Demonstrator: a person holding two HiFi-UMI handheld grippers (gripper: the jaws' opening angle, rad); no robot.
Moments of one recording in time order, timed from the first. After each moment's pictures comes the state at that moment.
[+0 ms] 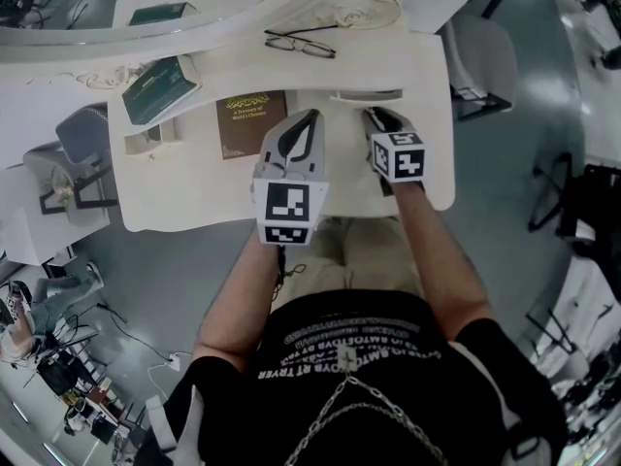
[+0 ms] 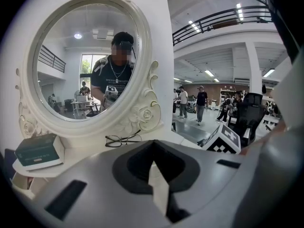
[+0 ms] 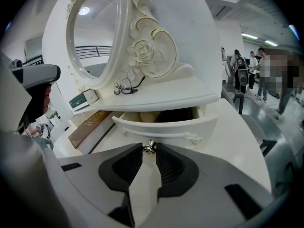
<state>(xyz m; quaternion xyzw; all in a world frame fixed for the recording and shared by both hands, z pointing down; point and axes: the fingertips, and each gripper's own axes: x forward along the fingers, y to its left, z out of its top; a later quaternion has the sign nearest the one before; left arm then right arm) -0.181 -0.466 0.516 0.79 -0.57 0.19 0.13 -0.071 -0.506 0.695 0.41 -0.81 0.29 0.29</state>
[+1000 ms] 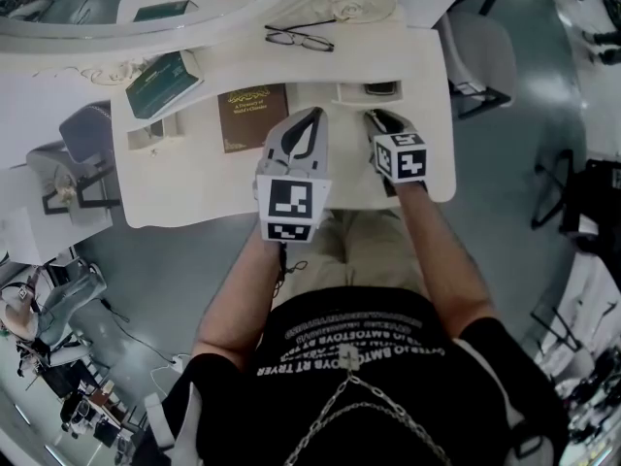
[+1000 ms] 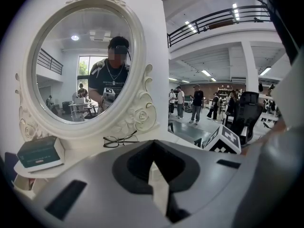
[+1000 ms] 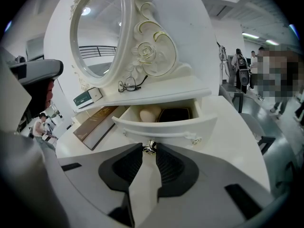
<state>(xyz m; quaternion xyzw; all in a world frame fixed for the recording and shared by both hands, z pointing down) -0.171 -0.449 0.510 0.80 -0.56 0.20 0.11 -0.062 -0.483 0.696 0.41 -0.82 0.29 0.30</state>
